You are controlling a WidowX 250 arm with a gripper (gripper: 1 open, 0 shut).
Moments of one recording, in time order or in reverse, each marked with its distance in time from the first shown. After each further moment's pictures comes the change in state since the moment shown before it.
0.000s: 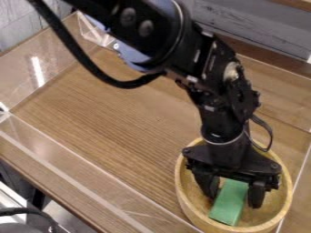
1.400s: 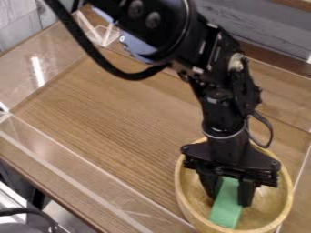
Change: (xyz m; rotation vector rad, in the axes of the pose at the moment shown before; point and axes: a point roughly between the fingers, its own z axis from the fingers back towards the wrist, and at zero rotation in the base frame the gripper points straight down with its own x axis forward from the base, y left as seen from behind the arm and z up) arm -0.004 0.001 0.004 0.023 0.074 0.022
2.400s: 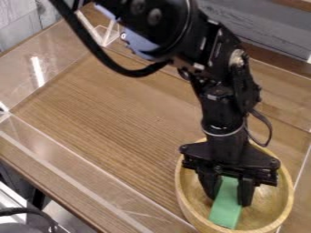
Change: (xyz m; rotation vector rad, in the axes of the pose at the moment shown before) arm -0.004 0.000 0.001 0.004 0.040 0.004
